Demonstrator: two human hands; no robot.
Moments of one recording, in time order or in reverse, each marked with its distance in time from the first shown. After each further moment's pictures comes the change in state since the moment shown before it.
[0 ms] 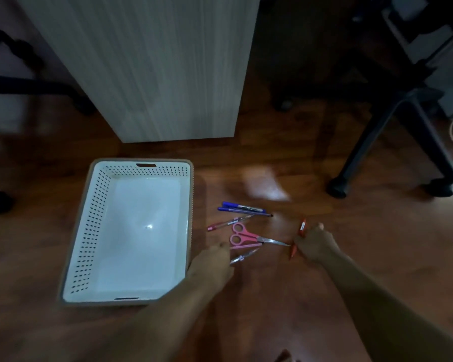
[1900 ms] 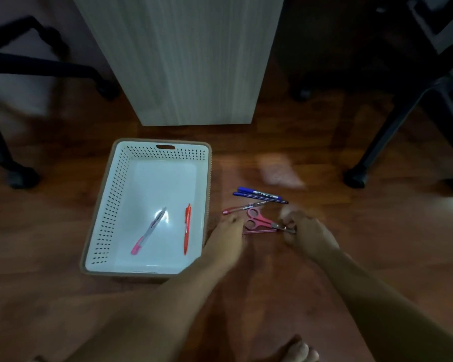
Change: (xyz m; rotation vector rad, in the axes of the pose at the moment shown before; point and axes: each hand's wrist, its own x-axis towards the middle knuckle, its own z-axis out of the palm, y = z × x) left_hand -0.013 -0.006 -0.015 -0.217 0.227 0.086; right_hand -0.089 -0.050 0.008 -0.147 0.086 -0.444
